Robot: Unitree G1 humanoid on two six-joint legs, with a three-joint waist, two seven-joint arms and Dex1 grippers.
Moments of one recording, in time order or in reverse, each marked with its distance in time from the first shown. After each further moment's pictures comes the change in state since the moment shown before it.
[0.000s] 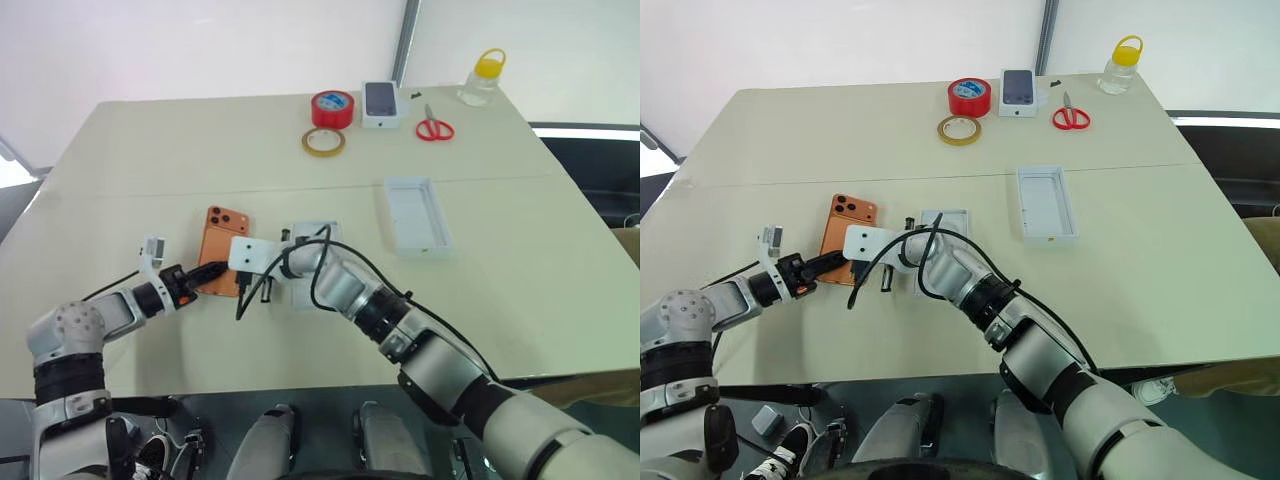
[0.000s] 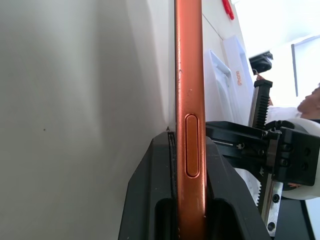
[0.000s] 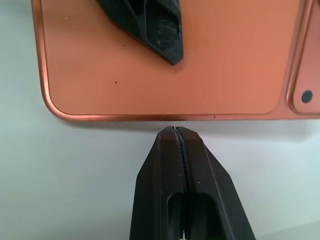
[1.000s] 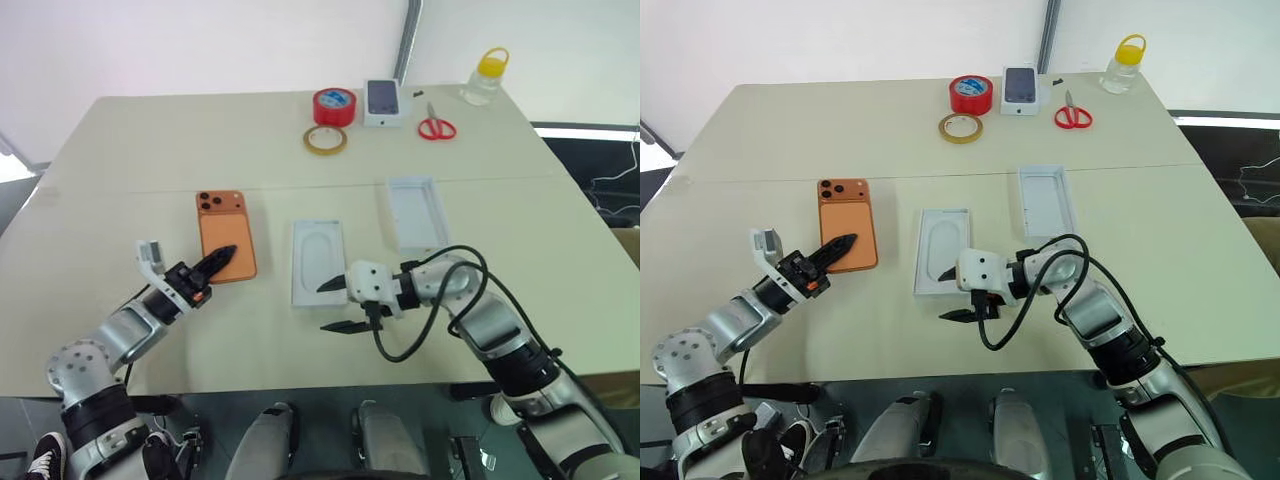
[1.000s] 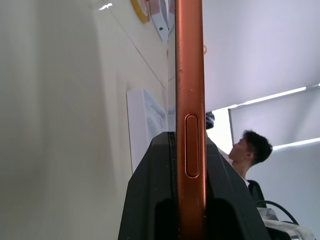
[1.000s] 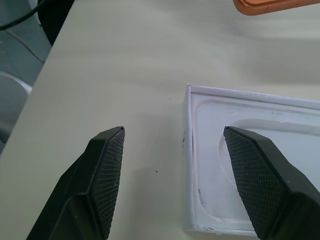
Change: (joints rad) left arm 0.104 -0.274 0.207 -0.290 -0.451 0.036 0.427; right arm 0.444 -0.574 -0.210 -0.695 0.388 -0.081 0.470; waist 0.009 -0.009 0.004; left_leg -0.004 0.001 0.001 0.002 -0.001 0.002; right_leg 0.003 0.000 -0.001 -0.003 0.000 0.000
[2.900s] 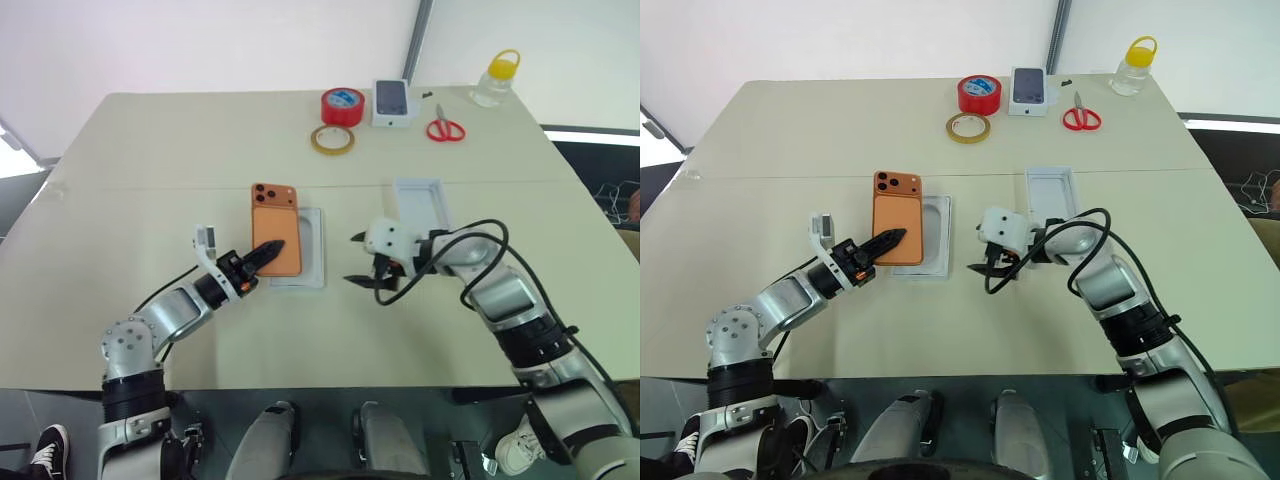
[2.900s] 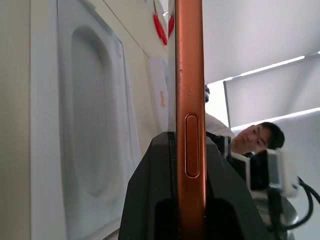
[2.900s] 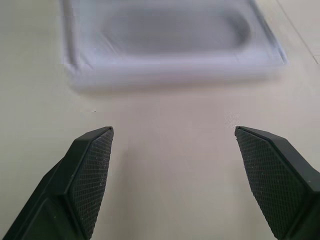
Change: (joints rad) left arm -0.038 -0.002 -0.316 0.000 -0.118 -0.166 0.126; right arm -0.136 -0.059 -0.093 0.234 -0.104 0.036 -0.189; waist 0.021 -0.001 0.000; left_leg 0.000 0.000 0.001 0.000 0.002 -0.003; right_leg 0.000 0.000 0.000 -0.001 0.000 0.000
